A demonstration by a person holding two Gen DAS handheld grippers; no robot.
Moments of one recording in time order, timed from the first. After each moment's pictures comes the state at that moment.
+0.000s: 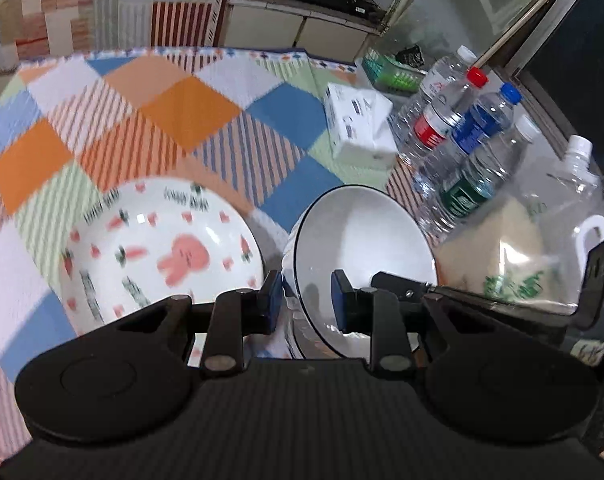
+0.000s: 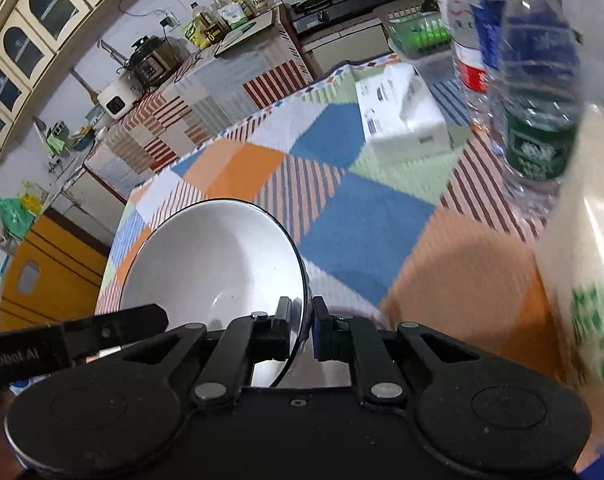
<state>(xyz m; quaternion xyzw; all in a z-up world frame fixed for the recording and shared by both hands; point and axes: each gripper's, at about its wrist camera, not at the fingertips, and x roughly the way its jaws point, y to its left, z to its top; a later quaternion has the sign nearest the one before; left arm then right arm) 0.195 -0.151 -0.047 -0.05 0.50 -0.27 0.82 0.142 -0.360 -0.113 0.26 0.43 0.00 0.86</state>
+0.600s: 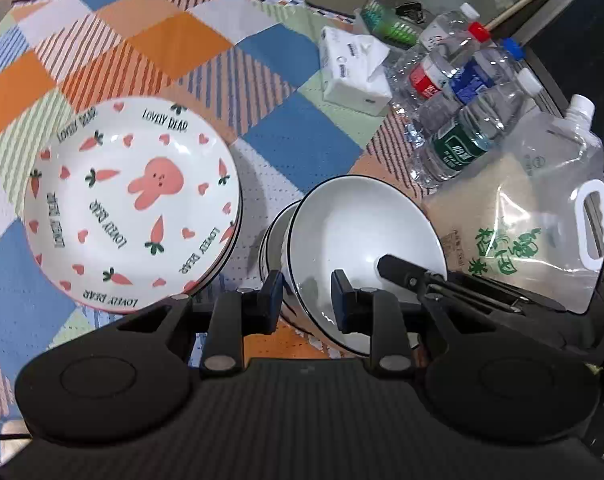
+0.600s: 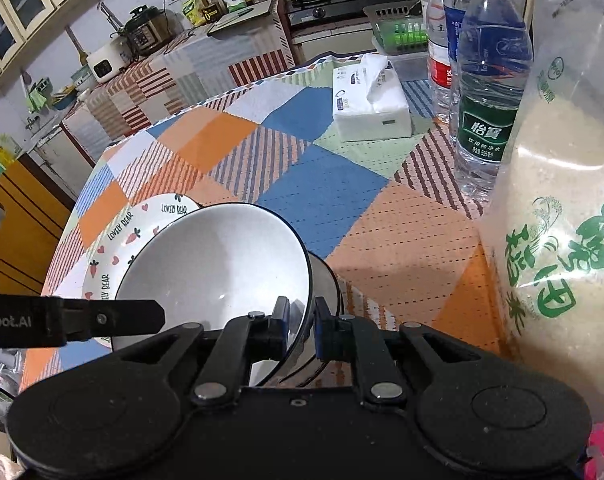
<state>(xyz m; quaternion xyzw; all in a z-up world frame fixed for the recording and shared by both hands) 0.174 -0.159 -0.082 -0.07 0.55 -0.27 0.79 0.101 -0.354 -0.120 0.17 0.45 -0.03 0.88</state>
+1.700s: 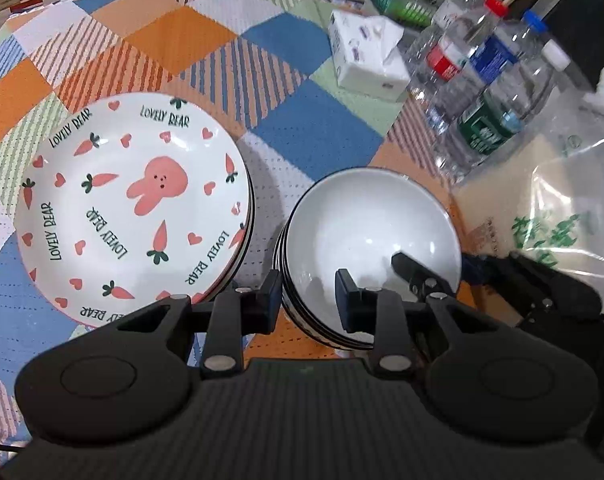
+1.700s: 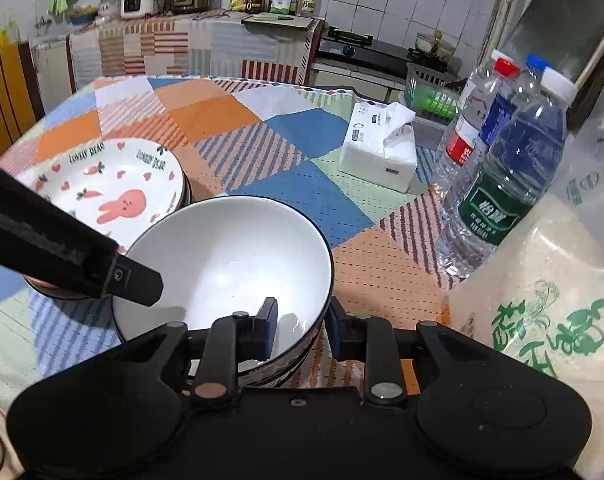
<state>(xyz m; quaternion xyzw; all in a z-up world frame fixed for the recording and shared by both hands) 0.180 -0.174 -0.099 -0.03 0.54 -0.26 0.80 0.102 -0.310 -0.135 -0.04 0.43 -0.05 0.90</state>
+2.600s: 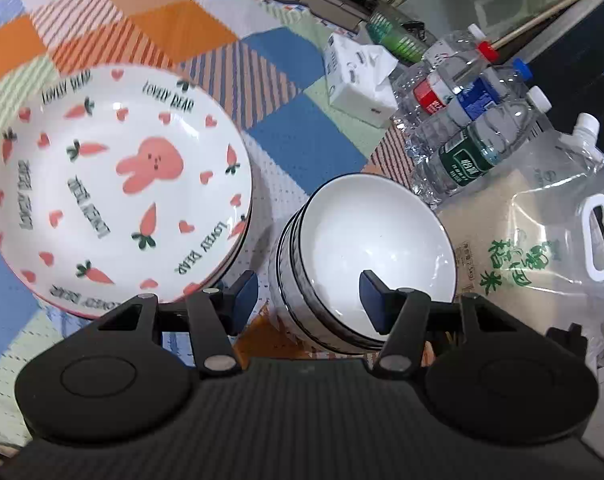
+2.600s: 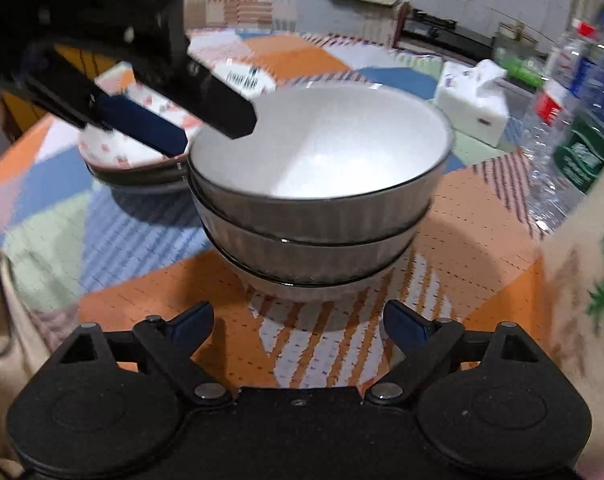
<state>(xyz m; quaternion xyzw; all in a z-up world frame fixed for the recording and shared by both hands) 0.178 -0.142 -0.136 -0.14 0.52 -0.29 0.79 0.074 -0.297 -0.196 -0.06 0.46 0.07 0.88</state>
